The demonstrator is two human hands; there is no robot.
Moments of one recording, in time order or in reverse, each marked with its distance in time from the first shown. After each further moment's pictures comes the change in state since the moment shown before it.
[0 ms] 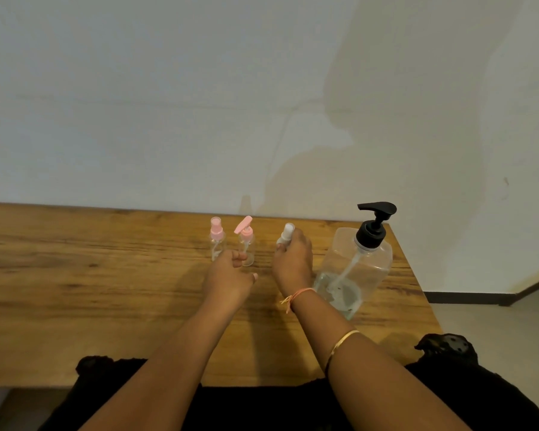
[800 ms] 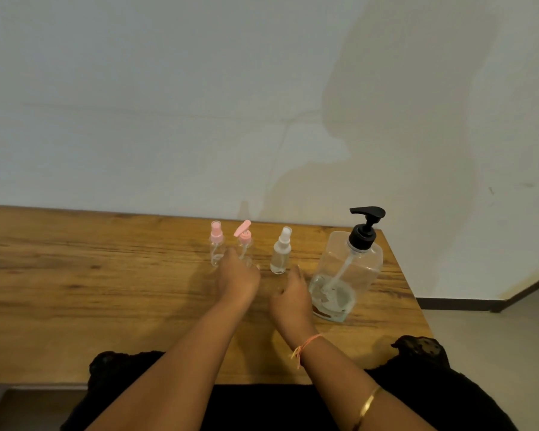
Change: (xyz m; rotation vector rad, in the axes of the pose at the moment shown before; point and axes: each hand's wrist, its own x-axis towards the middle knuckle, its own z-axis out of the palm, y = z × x) left_hand 0.006 0.009 0.021 0.137 0.118 0.002; right_hand -0.058 0.014 -0.019 -0.010 -0.205 0.058
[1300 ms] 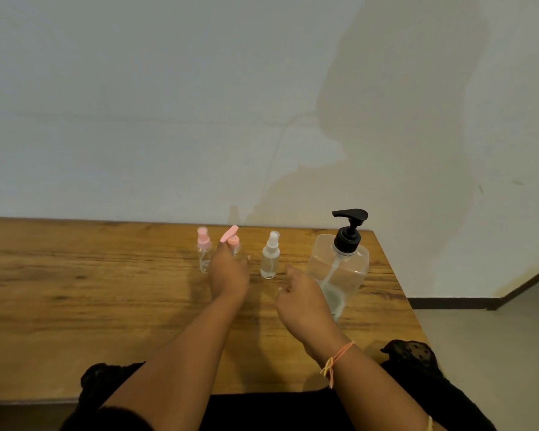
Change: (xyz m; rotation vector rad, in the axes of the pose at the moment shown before) left_hand 0.023 0.001 0.025 0.001 0.165 0.107; right_hand -0.031 -0.024 -0.065 0.086 -0.172 -0.056
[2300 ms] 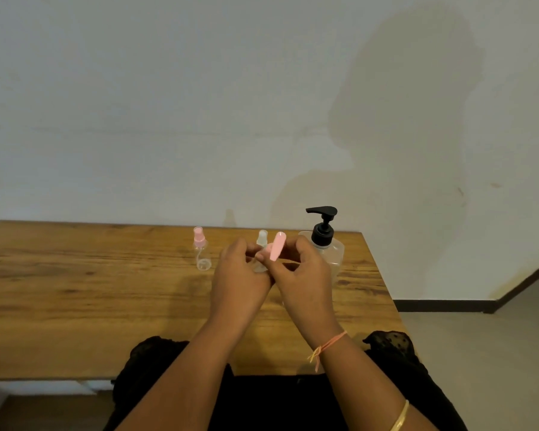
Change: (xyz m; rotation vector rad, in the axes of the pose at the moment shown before) left_hand -0.097 0.053 -0.057 -0.168 -0.141 0.243; right_hand -0.014 -0.001 -0.020 0.248 0.337 -0.392
